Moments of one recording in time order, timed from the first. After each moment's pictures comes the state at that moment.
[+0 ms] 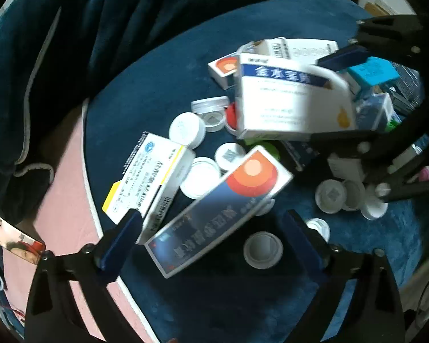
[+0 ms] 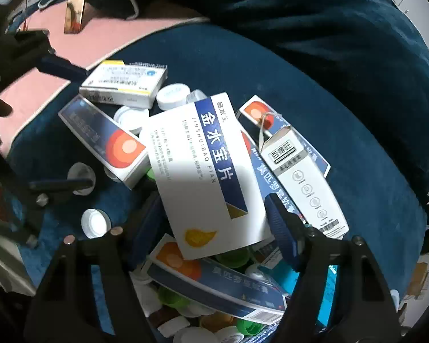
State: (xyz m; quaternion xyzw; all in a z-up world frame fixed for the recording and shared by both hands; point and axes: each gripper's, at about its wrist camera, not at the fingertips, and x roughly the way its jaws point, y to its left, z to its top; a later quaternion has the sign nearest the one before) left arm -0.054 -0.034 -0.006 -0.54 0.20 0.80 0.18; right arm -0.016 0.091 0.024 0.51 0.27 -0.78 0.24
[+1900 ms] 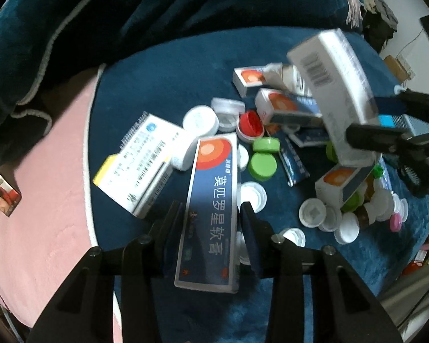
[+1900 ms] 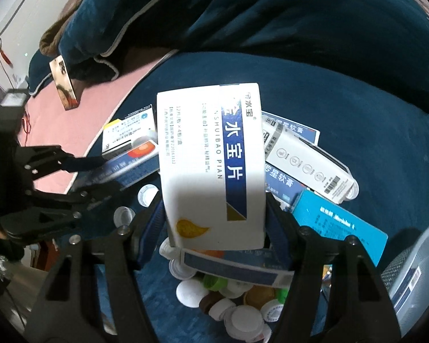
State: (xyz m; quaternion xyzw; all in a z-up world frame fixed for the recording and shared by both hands) left arm -0.057 -0.060 -0.001 -0.57 0.06 0.80 0.16; right arm -0.018 0.131 0.056 0.54 0.06 -0.81 0.22
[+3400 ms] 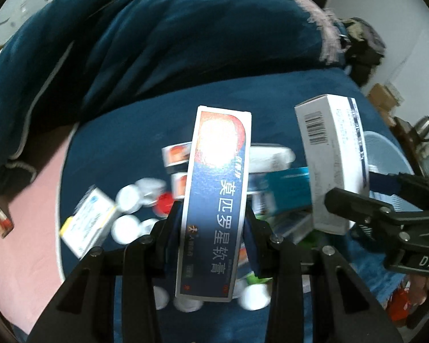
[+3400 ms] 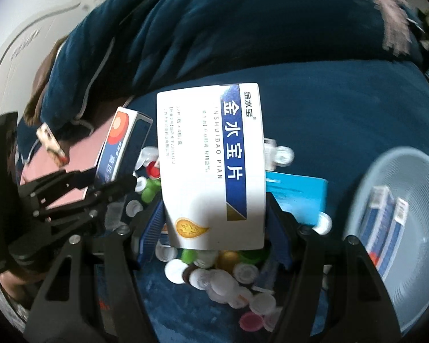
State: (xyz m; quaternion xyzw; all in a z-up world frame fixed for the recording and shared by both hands) left arm -0.065 0.043 0.073 -0.49 0.03 0.85 0.18; right arm 0.009 0.226 0.103 0.51 -0.08 -0.85 0.10
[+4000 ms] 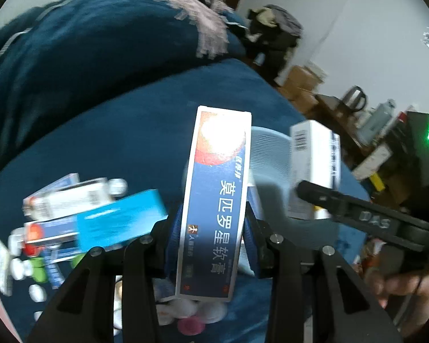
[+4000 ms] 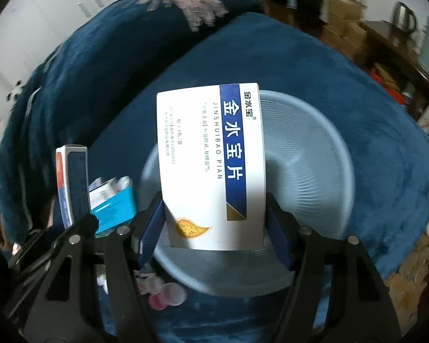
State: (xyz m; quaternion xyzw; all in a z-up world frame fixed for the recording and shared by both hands) left arm 0.000 0.242 0.114 -0.46 0.04 0.80 0.37; right arm 0.099 0.413 0.125 0.46 -0.25 -0.83 -0.18
